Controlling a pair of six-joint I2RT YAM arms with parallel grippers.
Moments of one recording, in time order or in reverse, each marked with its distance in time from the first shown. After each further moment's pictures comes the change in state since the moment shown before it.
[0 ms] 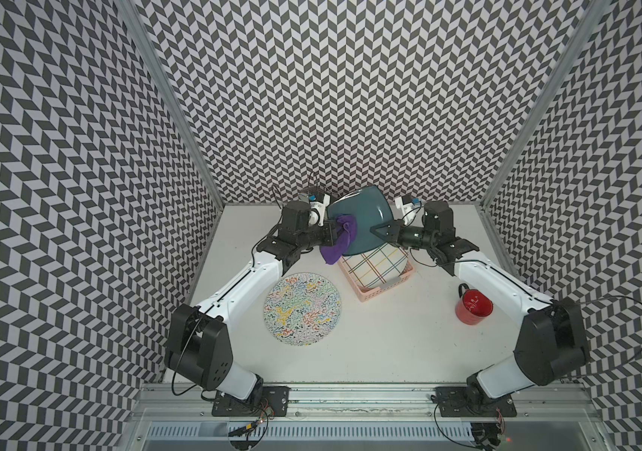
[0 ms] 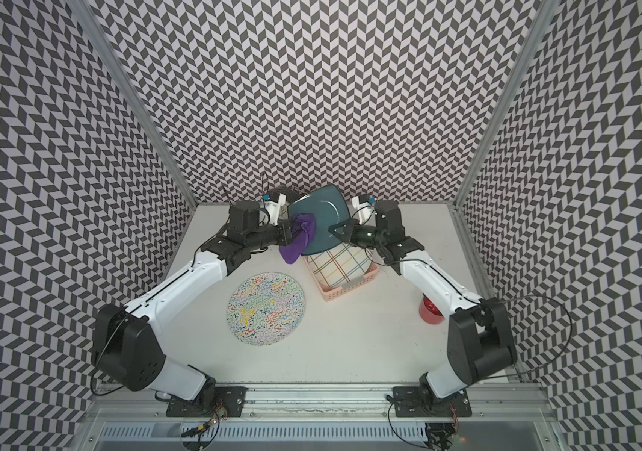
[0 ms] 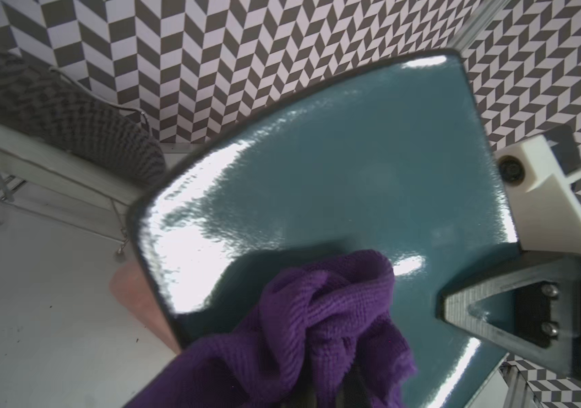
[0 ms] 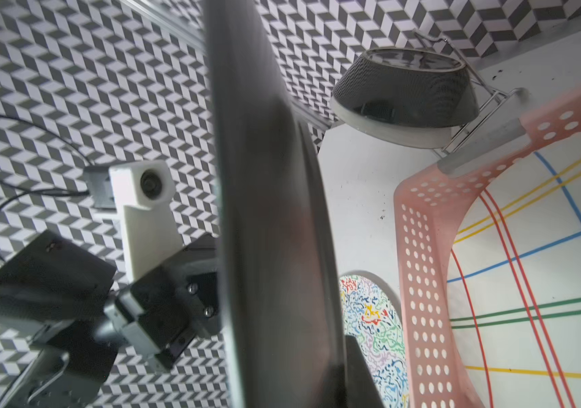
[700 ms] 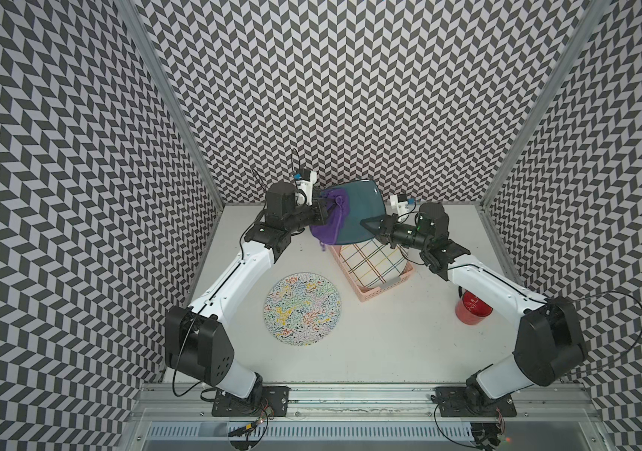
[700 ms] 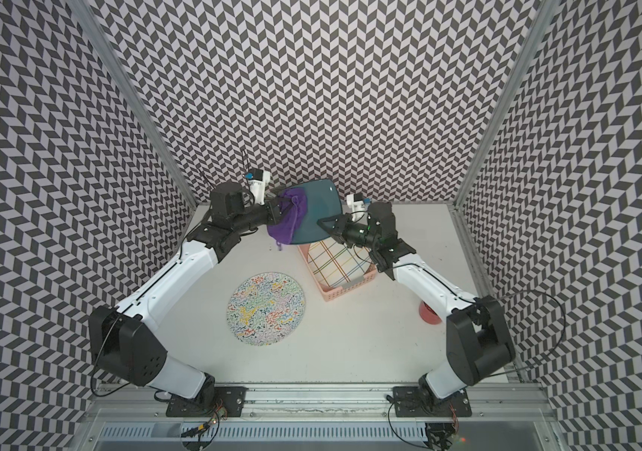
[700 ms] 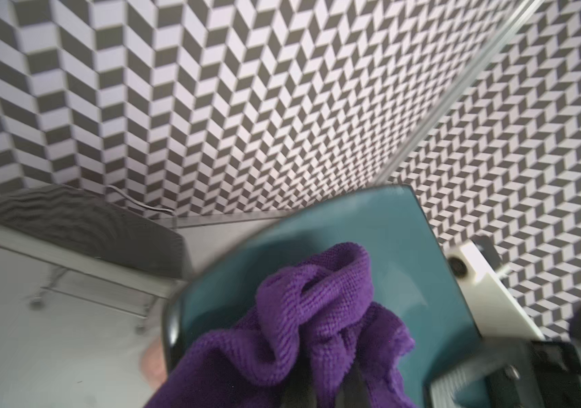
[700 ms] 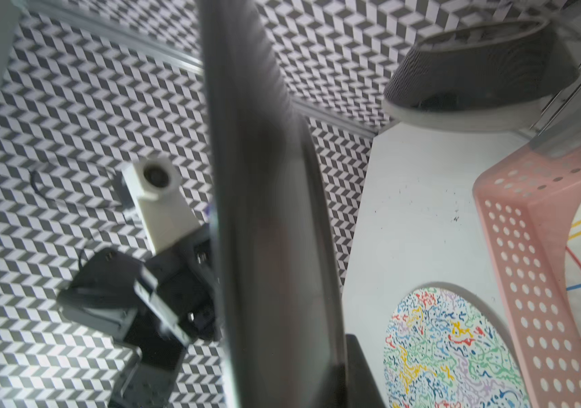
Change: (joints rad) left arm 0.129 0.017 0.162 -0.001 0.020 -0.018; right arm 0.113 -0.003 -0.008 0.169 0.018 0.216
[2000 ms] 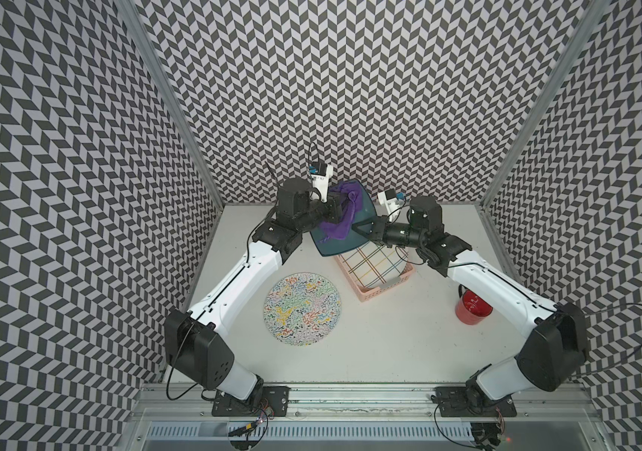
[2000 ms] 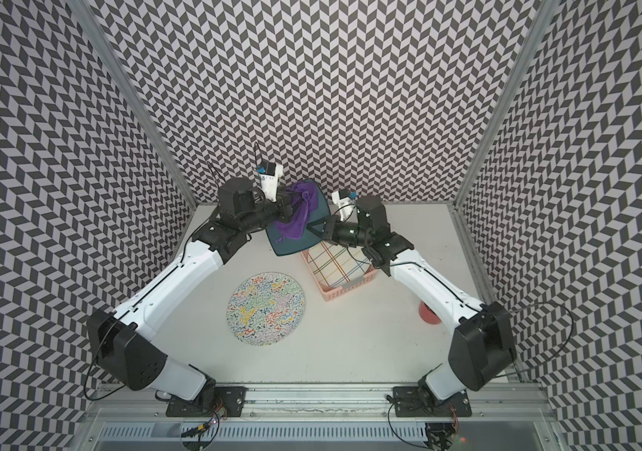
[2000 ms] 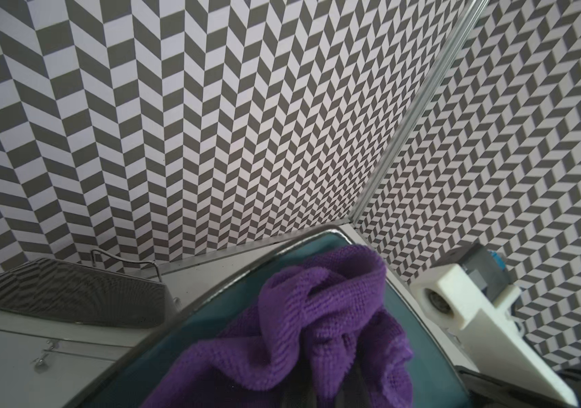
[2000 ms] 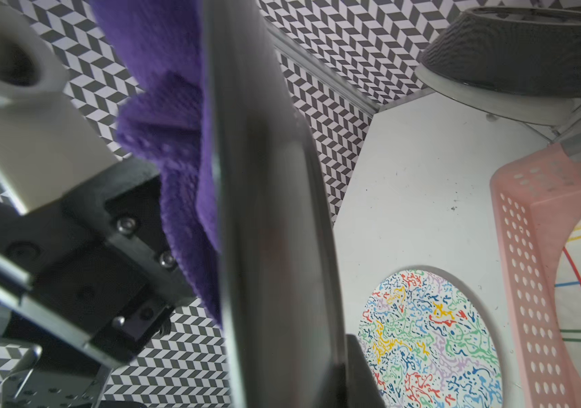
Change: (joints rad) left arm -0.085 0.006 0.107 0.002 -0.068 0.048; right arm 0.041 -0.005 0.188 -0.252 0.026 -0.204
